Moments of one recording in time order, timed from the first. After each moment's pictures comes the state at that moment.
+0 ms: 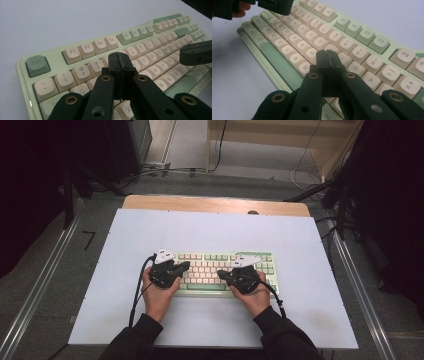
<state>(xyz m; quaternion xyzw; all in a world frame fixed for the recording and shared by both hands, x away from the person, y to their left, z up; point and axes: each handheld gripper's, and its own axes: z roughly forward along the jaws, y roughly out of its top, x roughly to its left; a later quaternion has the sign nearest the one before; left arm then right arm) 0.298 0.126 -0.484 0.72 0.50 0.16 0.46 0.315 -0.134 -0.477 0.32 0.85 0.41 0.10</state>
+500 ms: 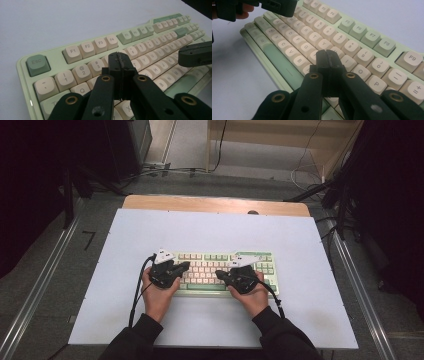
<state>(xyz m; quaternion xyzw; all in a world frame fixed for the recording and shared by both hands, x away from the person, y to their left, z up) 0.298 0.127 -0.484 0.72 0.50 0.16 0.46 0.315 -0.129 -0.477 0.31 0.85 0.41 0.10</state>
